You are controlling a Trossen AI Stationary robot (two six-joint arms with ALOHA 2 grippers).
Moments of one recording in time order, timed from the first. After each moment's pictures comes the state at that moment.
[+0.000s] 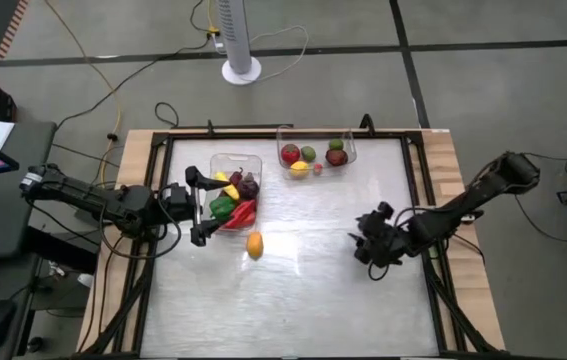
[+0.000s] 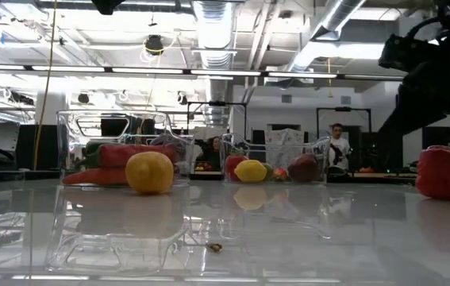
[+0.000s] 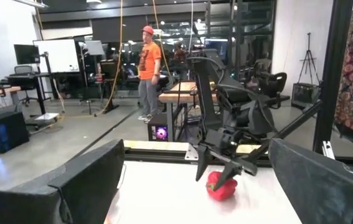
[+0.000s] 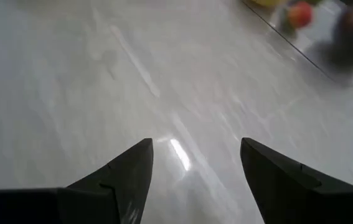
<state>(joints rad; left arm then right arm) -0.26 0.77 0.55 0.35 -0.44 0.07 0.49 1.17 0.53 -0.46 0.72 0.80</state>
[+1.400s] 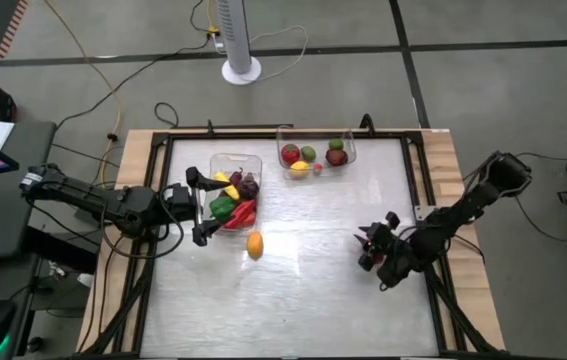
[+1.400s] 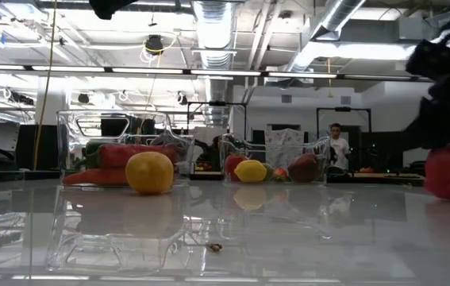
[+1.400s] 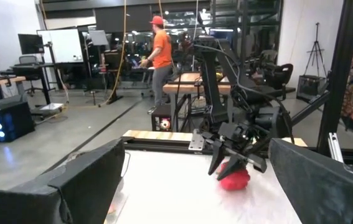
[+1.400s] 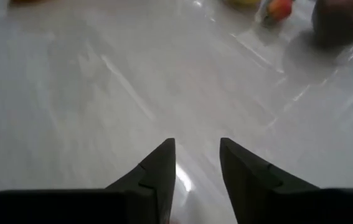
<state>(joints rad) -0.26 0.77 0.55 0.30 -0.46 0.04 0.68 1.27 0.46 -0.46 0.93 1.11</state>
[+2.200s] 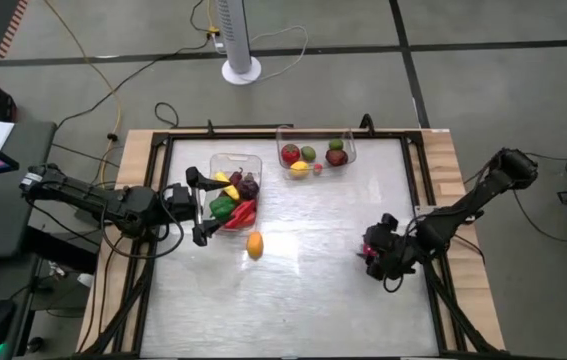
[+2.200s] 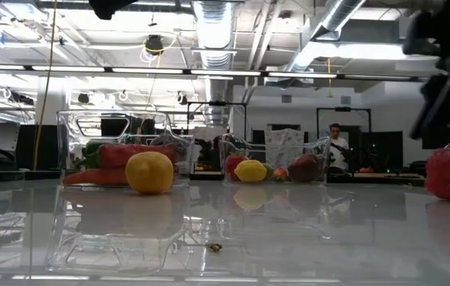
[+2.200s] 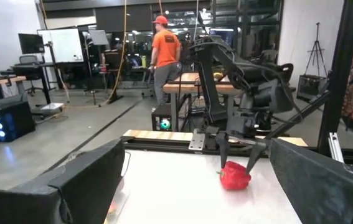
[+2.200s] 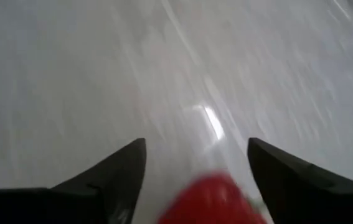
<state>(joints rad) -0.26 0.77 0.55 0.30 -0.46 0.04 0.63 1.13 0.62 -0.62 0.54 0.90</state>
